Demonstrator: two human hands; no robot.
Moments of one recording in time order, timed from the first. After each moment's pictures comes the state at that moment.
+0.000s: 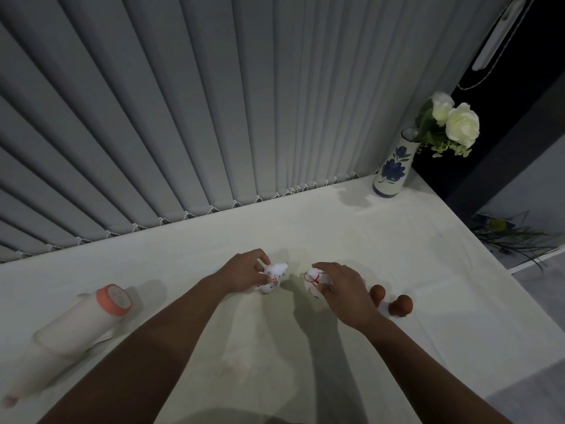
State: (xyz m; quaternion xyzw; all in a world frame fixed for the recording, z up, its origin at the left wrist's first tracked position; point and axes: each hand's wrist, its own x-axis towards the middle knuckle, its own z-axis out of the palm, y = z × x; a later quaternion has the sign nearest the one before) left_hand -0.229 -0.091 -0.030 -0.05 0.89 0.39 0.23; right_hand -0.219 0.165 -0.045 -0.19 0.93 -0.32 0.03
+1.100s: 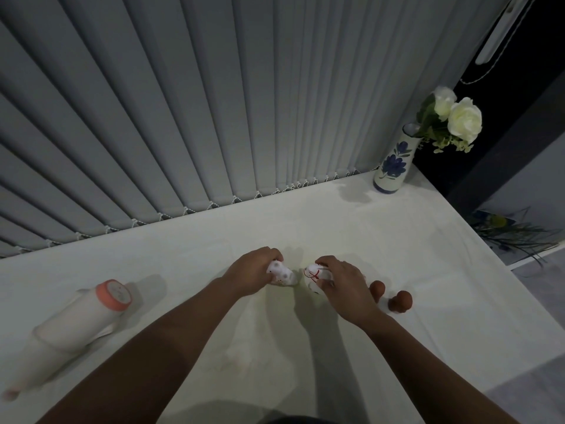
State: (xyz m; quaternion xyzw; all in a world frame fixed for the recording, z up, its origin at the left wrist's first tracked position) left_hand -0.223 -0.069 -0.030 0.07 0.94 0.28 0.15; right_hand -0.218 0.163 -0.042 -0.17 0.93 -0.31 0.03
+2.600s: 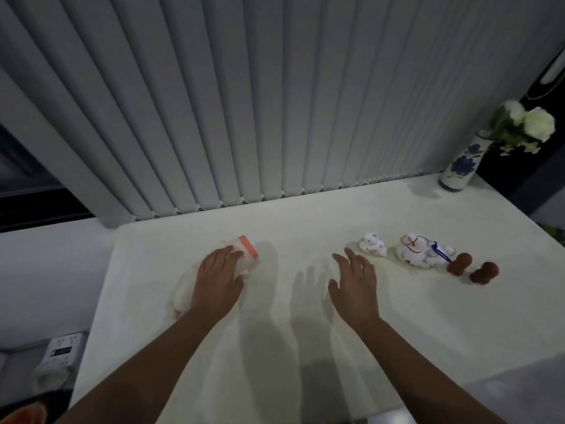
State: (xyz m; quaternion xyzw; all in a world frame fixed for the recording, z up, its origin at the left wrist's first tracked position) left_hand -0.004 -0.313 -0.022 -0.06 0.98 0.15 -0.10; right_hand -0.063 -0.038 -0.032 -0.11 0.97 -0.21 -0.05
